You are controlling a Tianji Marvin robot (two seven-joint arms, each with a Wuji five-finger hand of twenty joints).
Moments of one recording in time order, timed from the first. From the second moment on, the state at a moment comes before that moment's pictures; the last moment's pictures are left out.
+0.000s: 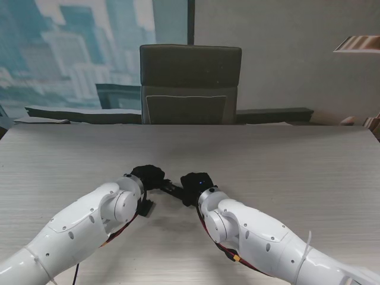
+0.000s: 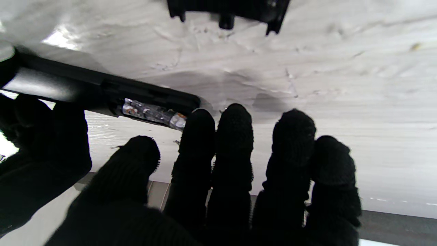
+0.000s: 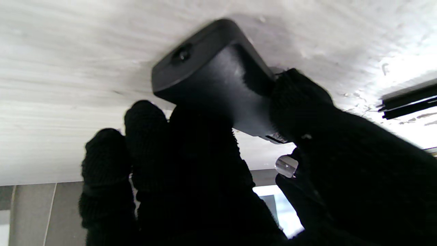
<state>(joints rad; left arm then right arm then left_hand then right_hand) 1.16 -1.10 -0.72 -1.30 0.71 0.26 -0.12 -1.09 -1.20 0.47 -1.24 -0.73 0.29 -0.13 0.67 -0.08 0.27 0.02 0.76 0.08 1.22 0.70 1.00 0.13 1.06 0.76 0.85 0.41 1.11 0.84 0.41 0.48 1.37 0.95 0.51 -0.91 1.19 -0.32 0.82 0.33 1.08 0.04 1.05 0.28 1.06 0.43 1.04 0.32 1.15 0.52 0.61 0.47 1.48 0.57</state>
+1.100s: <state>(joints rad) 1.13 -1.09 -0.68 -1.27 0.68 0.20 -0.10 -1.10 -1.20 0.47 -1.24 -0.72 0.29 -0.14 0.69 -0.35 0.65 -0.02 0.72 0.17 1.25 0.45 0.97 0.16 0.99 0.70 0.80 0.42 1.01 0.78 0.35 0.47 1.35 0.82 0.51 -0.91 1.19 -0.32 0.82 0.33 1.08 0.05 1.05 0.28 1.06 0.43 1.03 0.32 1.15 0.52 0.61 0.47 1.48 0.57</state>
